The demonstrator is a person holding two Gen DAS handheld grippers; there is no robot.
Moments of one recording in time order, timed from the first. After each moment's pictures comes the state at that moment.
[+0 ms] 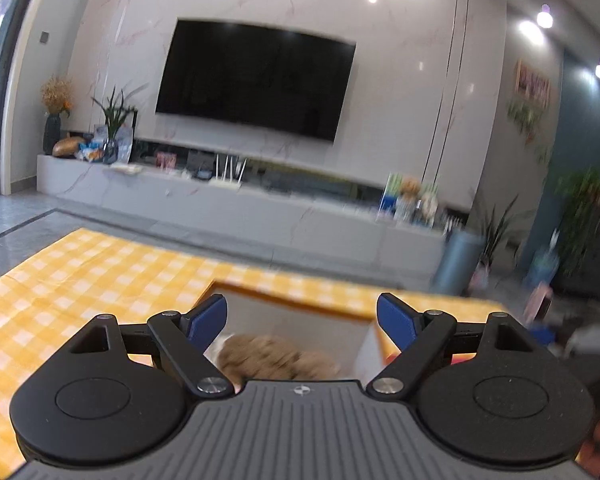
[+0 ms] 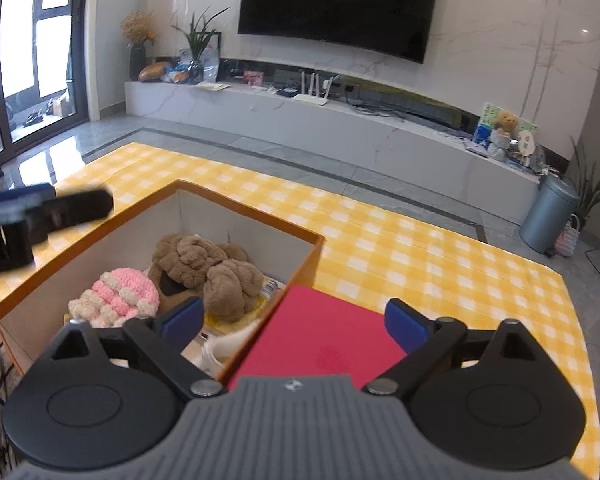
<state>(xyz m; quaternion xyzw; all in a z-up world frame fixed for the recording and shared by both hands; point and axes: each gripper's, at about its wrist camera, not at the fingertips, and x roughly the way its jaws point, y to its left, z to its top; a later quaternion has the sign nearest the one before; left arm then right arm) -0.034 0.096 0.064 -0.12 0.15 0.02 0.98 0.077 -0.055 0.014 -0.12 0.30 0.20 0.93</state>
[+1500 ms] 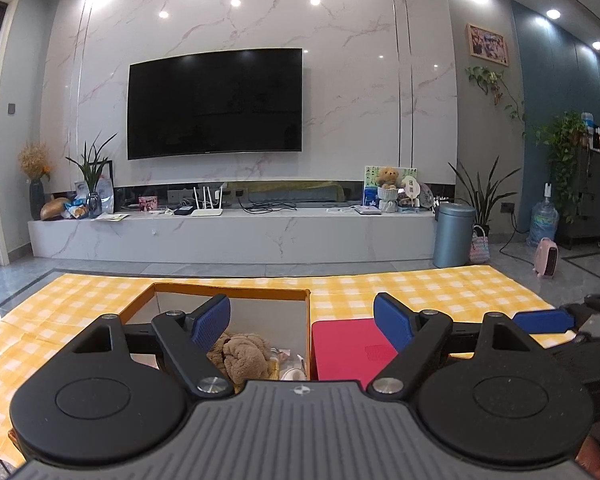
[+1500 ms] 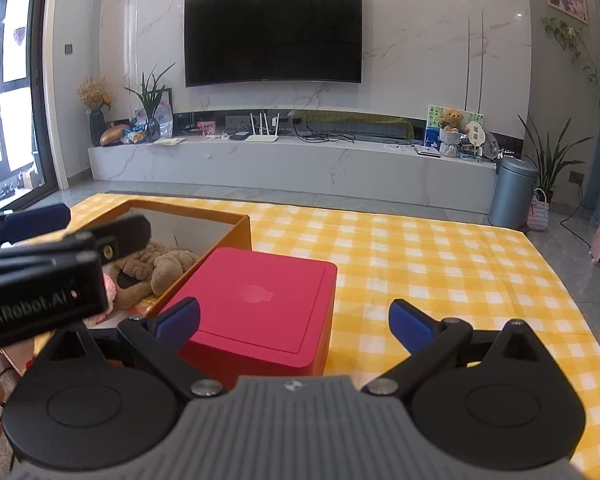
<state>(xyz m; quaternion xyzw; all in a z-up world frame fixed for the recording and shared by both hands) -0.040 -0.006 0.035 0.00 0.14 0.02 0.99 0.034 -0.140 -0.025 -0.03 0.24 0.15 0.96</state>
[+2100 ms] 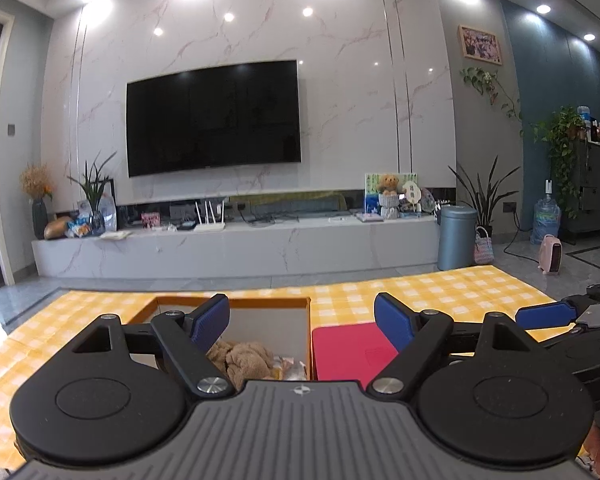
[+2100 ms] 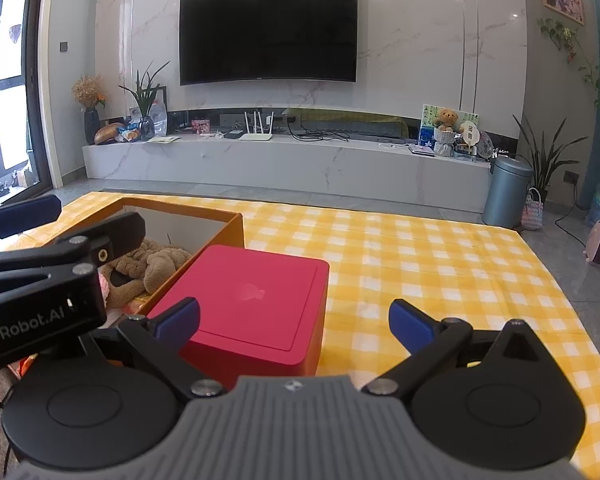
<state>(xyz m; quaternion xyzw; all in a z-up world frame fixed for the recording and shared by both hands) -0.040 -0.011 0.032 0.02 0.13 0.02 0.99 0.034 -0.140 -0.028 -0.04 0.24 0.14 0.96</state>
